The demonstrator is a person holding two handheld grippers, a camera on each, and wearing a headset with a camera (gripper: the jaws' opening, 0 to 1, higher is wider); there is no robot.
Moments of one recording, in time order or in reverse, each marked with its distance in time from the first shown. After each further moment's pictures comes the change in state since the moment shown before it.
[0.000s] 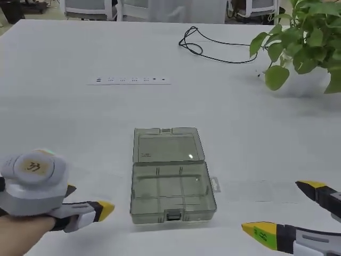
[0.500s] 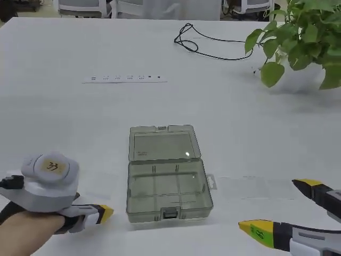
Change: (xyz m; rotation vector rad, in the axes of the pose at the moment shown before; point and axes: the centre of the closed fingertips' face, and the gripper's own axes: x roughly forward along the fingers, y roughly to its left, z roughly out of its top) left arm 0.017 -0.005 -0.013 0.000 0.071 0.011; right arm -0.001 0.001 -0.003 0.015 -0.001 -0.001
